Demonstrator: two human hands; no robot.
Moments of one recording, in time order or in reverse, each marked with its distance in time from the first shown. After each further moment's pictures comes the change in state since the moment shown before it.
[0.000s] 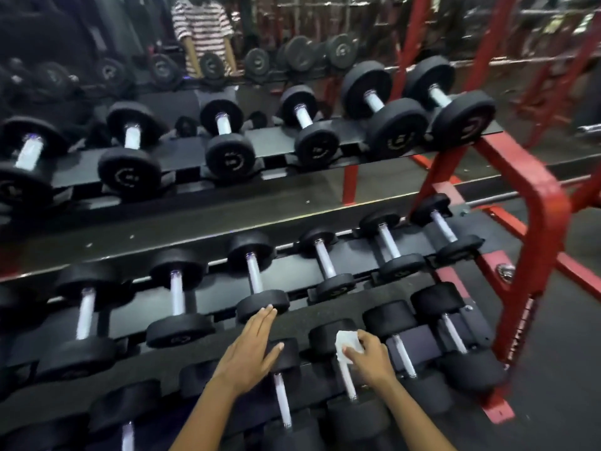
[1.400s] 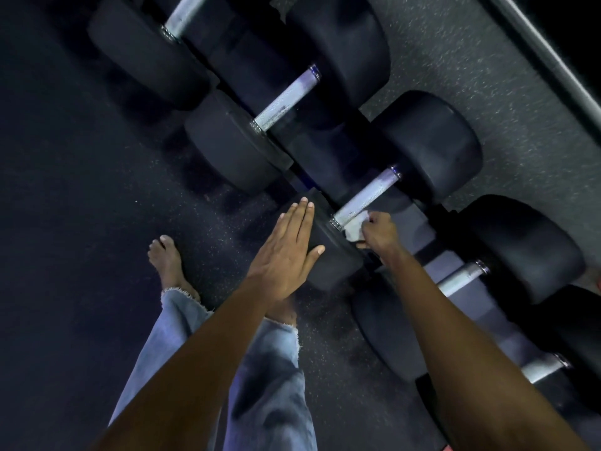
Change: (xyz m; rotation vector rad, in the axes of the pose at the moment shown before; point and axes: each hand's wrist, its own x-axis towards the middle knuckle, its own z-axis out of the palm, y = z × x) left_hand -0.094 -0.060 0.466 -0.226 0.092 -0.996; right_hand 0.202 0.322 0.315 -0.617 -0.815 0.008
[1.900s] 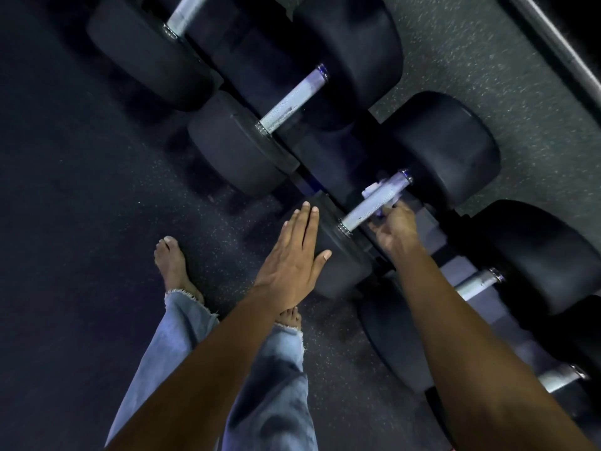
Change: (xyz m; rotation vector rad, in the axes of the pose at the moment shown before) left_hand 0.004 -0.003 0.010 -0.064 0.020 -0.050; right_hand 0.022 -0.023 0.001 0.845 -0.007 0.149
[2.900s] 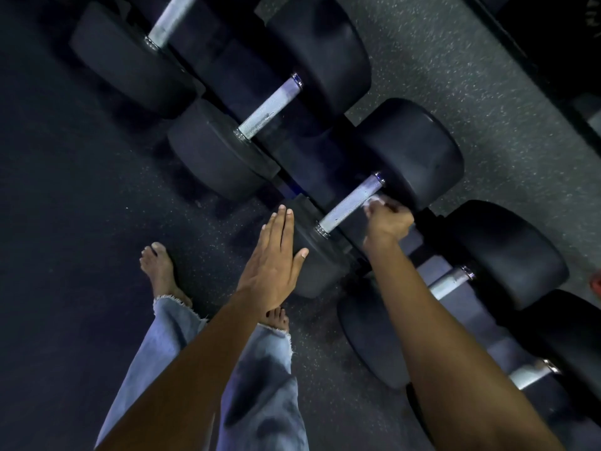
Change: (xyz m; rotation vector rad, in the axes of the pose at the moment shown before) left_hand 0.000 0.012 0.004 -0.016 0.015 -0.070; right_hand -0.007 -0.014 0.000 -0.010 0.542 -0.280
